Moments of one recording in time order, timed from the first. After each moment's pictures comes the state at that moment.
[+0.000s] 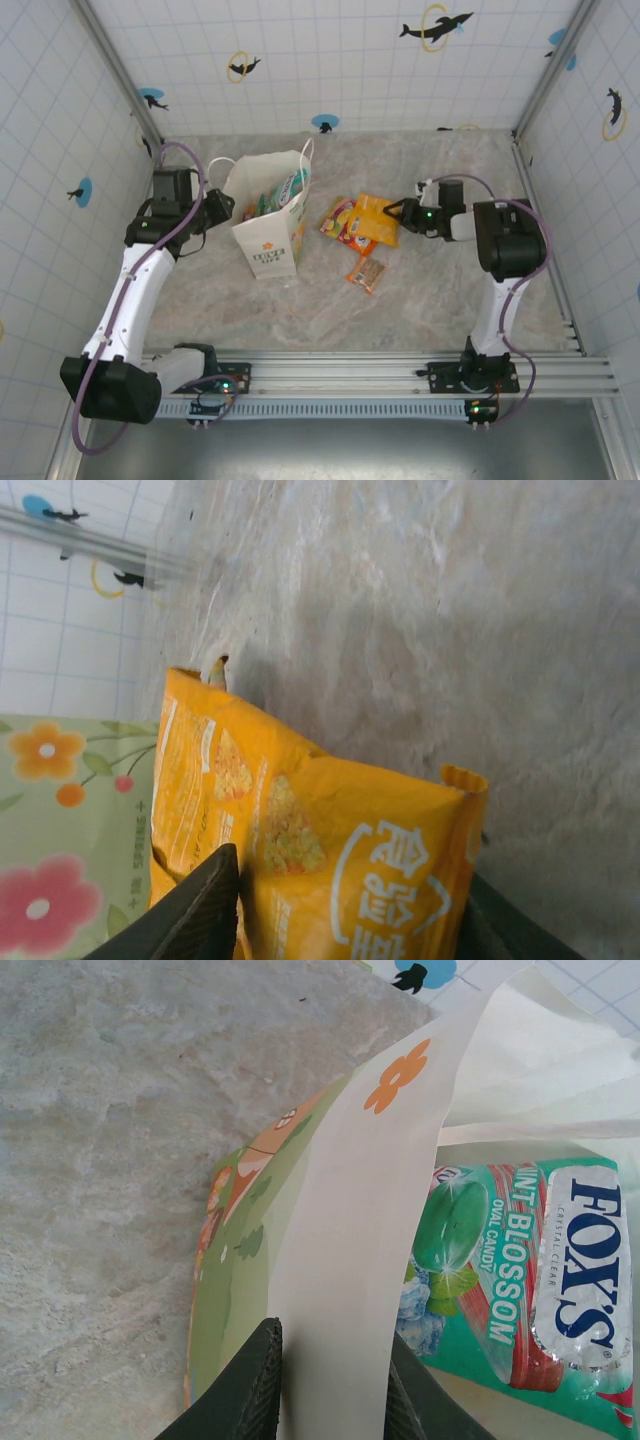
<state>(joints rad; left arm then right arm) -0.12 1.13 1.10 -0.70 0.24 -0.47 0.10 2.04 0.93 0.40 -0.83 0.63</state>
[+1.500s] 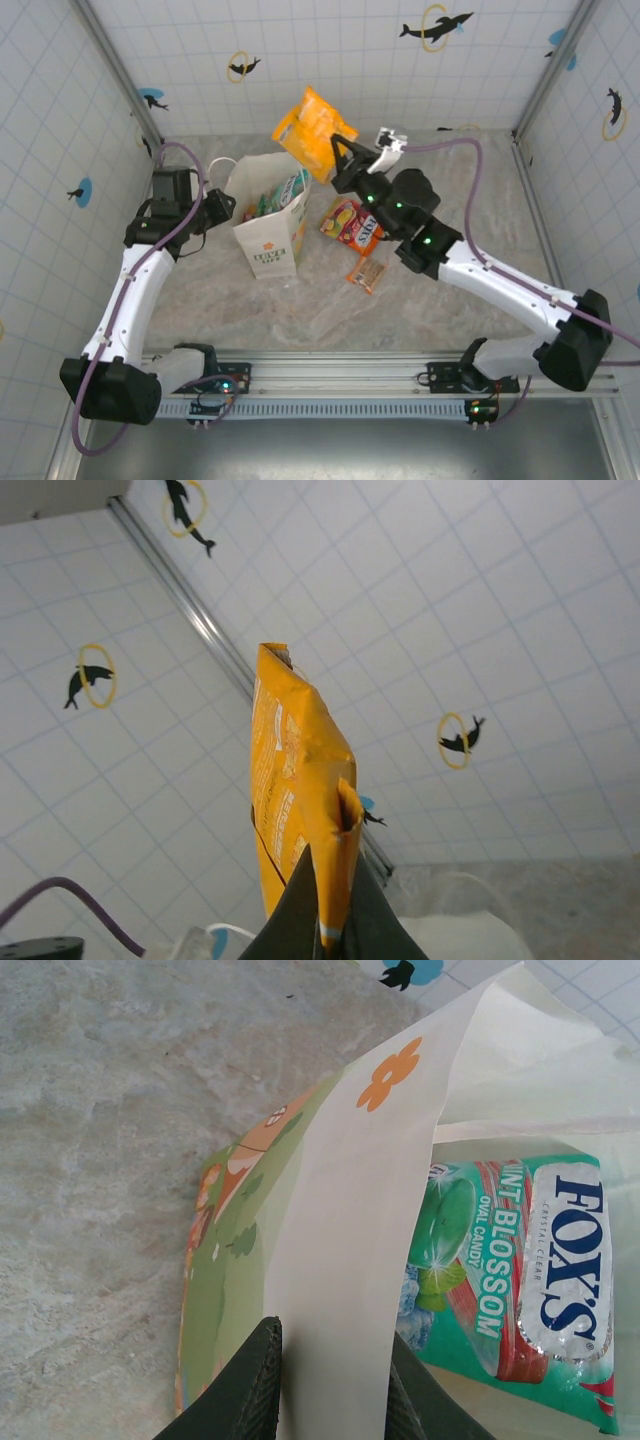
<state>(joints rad) -0.12 1.13 1.10 -0.70 0.26 -0.47 0.92 1.33 1.17 0.41 0.31 0.53</state>
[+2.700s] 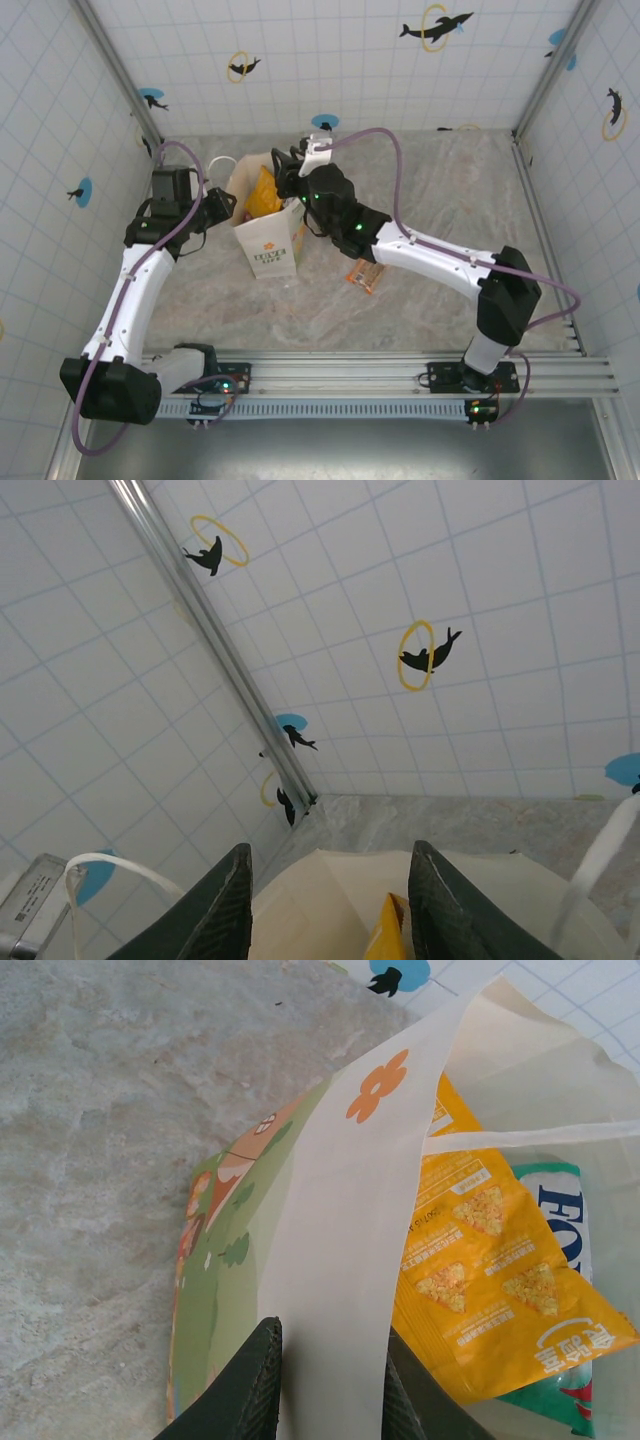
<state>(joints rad) -0.12 1.13 1.10 -0.68 0.28 -0.47 1.02 1.69 1.43 0.26 0.45 0.41</state>
